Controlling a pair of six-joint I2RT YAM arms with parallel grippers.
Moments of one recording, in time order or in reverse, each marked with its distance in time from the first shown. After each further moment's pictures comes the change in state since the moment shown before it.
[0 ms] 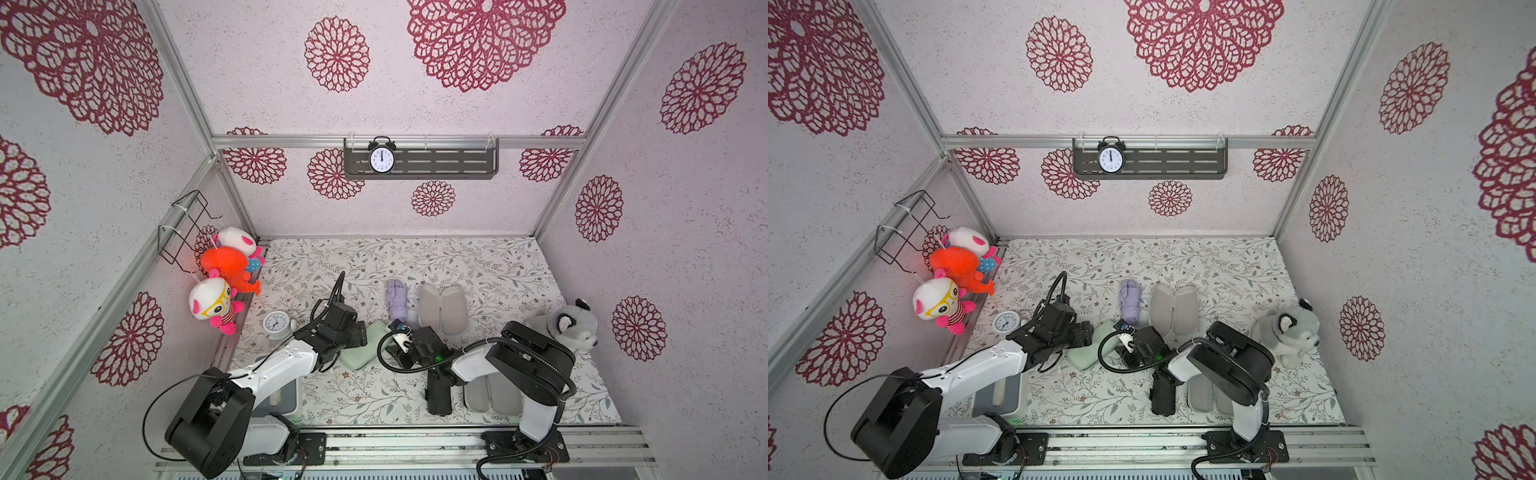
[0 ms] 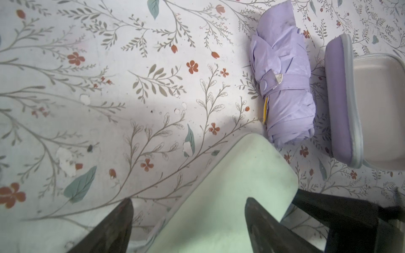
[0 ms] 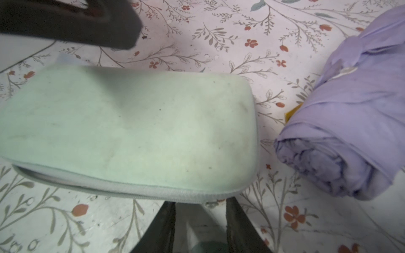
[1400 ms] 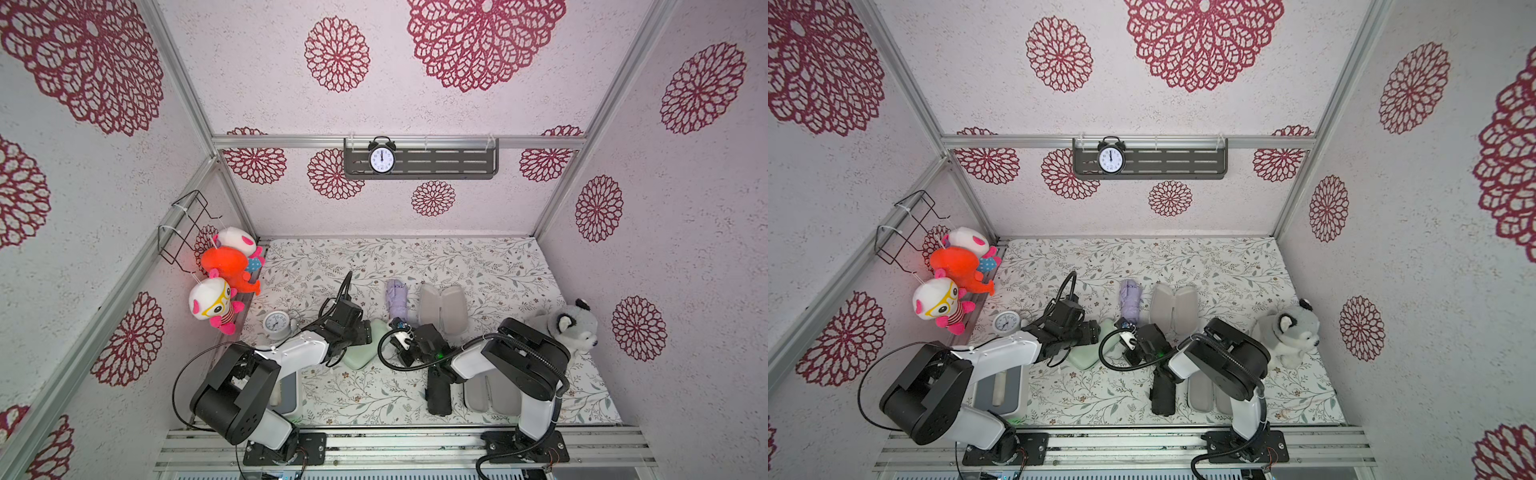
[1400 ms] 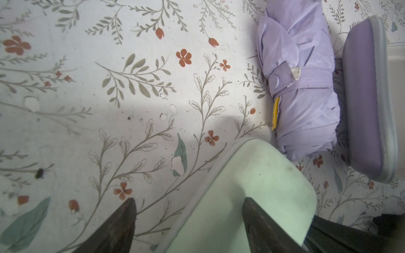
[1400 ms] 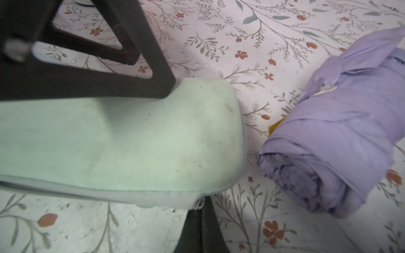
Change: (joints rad) left arm -0.003 0.129 0.011 0.089 0.031 -0.037; right arm 0.005 0.037 0.006 0.059 0.047 -0.084
